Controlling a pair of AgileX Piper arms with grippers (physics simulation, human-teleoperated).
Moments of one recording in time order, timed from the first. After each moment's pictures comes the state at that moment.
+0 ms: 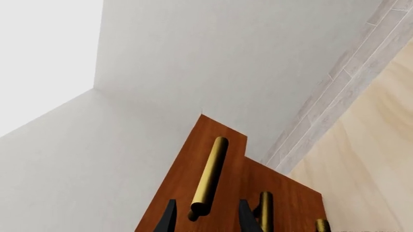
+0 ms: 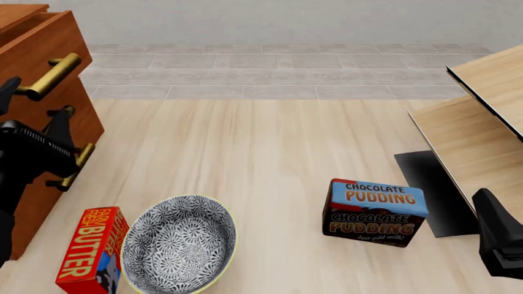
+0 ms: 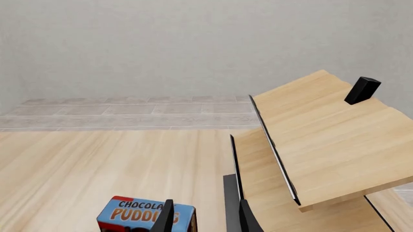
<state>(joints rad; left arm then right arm) 0.09 1.29 -0.24 -1.21 1.16 0.02 0.00 0.00 0.02 0.03</state>
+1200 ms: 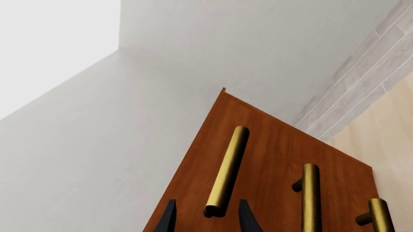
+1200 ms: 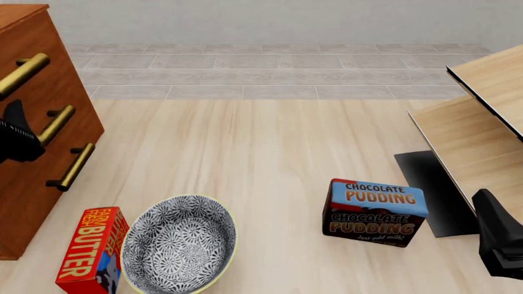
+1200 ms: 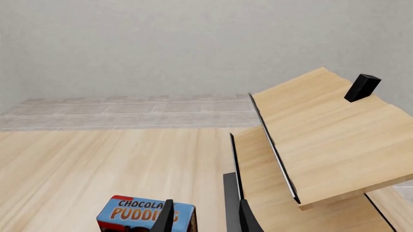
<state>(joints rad) 0.30 1.33 -0.31 -1.20 1.15 0.02 0.00 0.00 0.03 0.03</state>
